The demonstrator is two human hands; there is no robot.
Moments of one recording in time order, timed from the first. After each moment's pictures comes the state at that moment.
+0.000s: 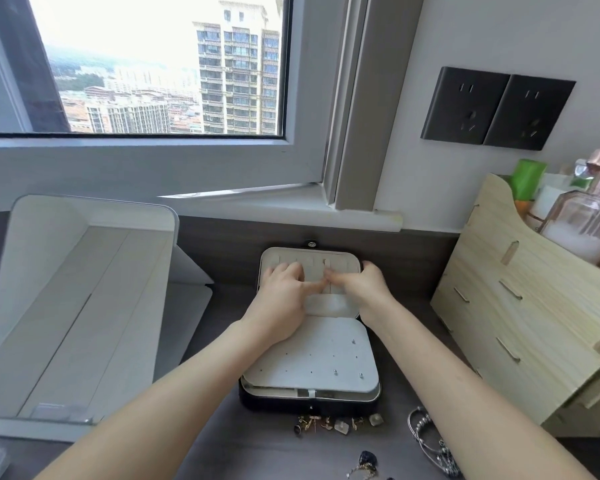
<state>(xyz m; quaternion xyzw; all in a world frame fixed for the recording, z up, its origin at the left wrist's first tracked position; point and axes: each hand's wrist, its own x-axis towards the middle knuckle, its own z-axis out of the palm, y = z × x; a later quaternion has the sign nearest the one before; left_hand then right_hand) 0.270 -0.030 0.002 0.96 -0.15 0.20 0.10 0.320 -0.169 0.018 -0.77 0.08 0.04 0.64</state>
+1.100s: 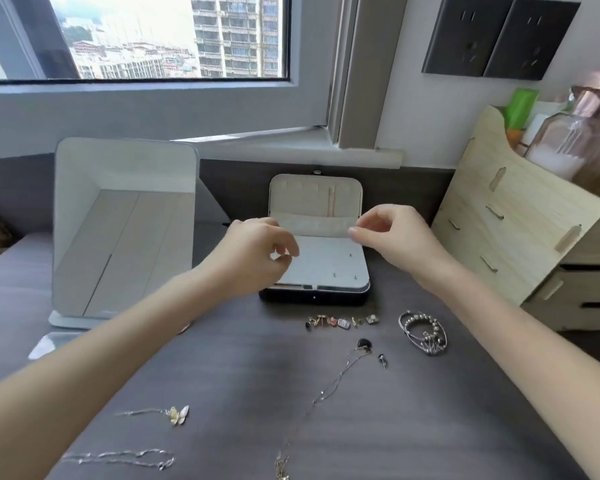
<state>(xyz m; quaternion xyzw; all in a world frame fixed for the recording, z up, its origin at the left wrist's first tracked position) 0.160 -0.002 0.045 0.95 -0.14 0.17 0.22 0.214 -0.215 0.058 -0.89 -0.15 -0.05 0.43</state>
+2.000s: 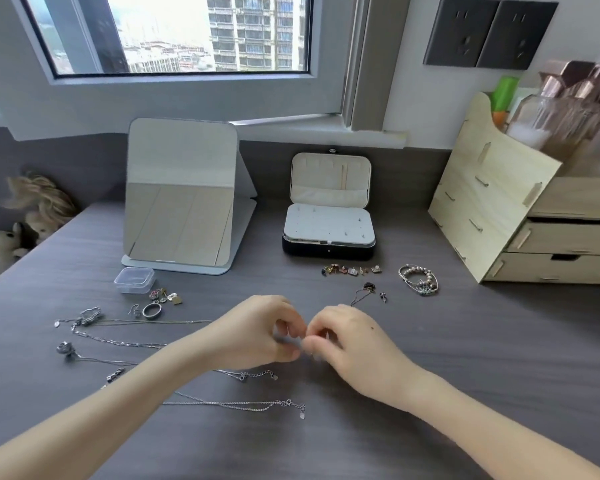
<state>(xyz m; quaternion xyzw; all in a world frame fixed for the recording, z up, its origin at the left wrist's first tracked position) 0.005 -0.017 0.012 0.94 -0.17 -0.06 0.28 0.030 -0.191 -0.009 -0.88 -0.36 0.03 0.31</state>
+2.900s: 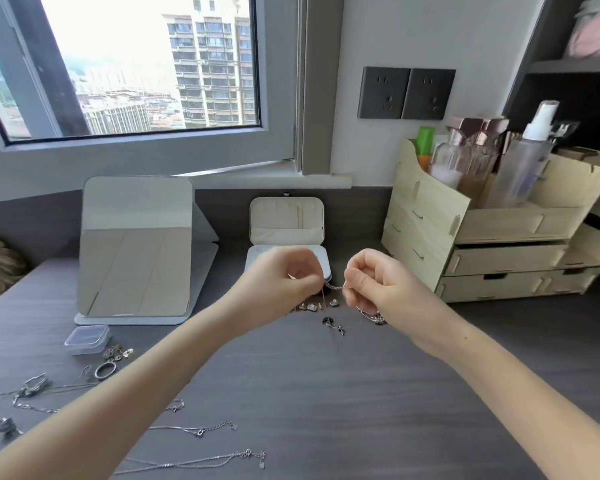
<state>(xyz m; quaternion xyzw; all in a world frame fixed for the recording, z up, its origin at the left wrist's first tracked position) 0.053 -0.079 0.086 0.88 -0.15 0.07 0.44 0.060 -0.258 0.079 -0.81 -0.21 0.05 0.55</state>
